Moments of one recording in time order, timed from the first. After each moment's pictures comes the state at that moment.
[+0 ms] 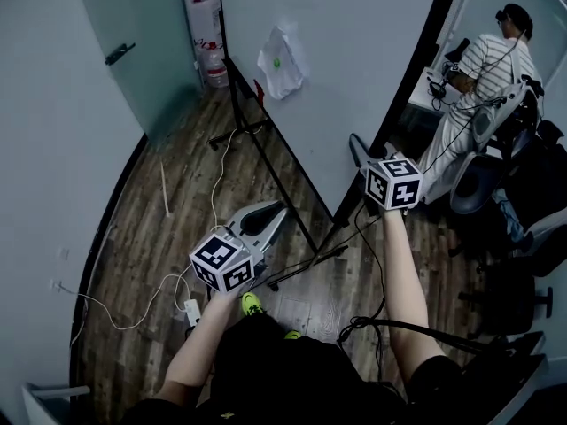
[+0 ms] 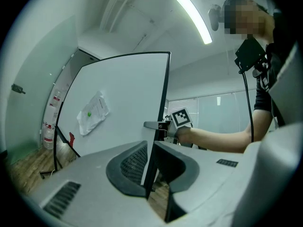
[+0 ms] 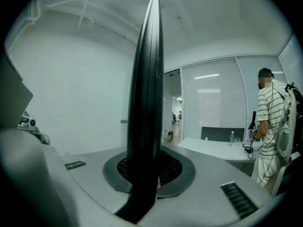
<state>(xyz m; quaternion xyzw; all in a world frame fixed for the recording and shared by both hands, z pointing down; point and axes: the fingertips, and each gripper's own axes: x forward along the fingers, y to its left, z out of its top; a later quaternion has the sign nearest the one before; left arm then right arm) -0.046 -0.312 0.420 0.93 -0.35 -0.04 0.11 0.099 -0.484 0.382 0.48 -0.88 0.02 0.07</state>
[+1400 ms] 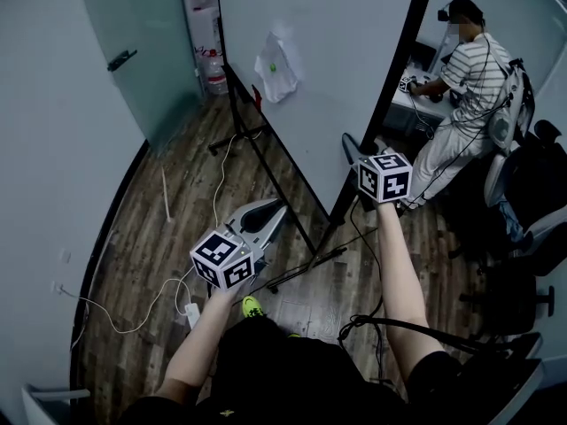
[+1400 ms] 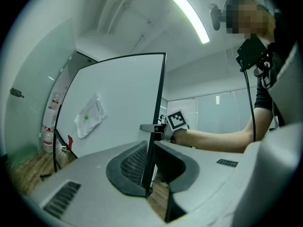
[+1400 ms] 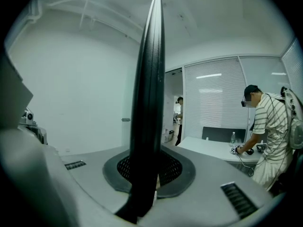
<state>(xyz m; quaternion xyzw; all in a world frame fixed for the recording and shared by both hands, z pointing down) -0.040 -0.308 0.408 0.93 -0.35 -0.04 0.10 0.094 -0.489 0.383 0.47 -0.88 0.02 0.08</state>
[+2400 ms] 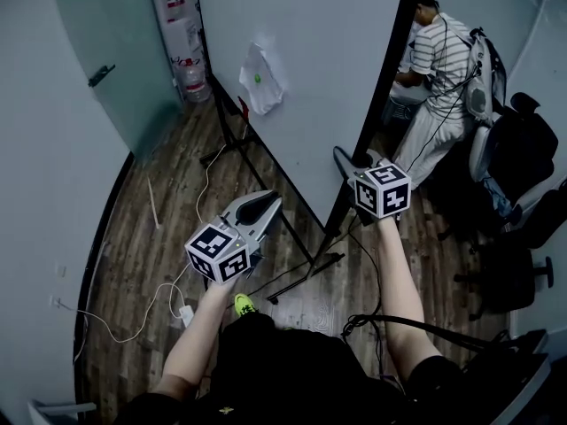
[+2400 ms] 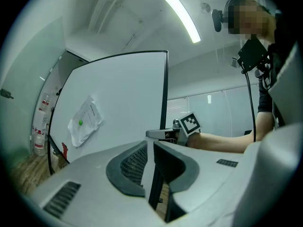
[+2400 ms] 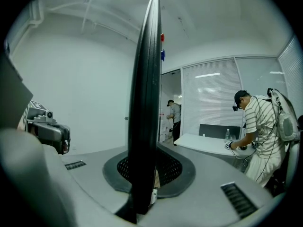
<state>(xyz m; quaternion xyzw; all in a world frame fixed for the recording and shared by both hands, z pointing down) 0.020 -0.270 0.394 0.95 -0.32 -0.04 0.08 0.152 -0.389 0.384 0.47 -0.88 0.03 0.08</state>
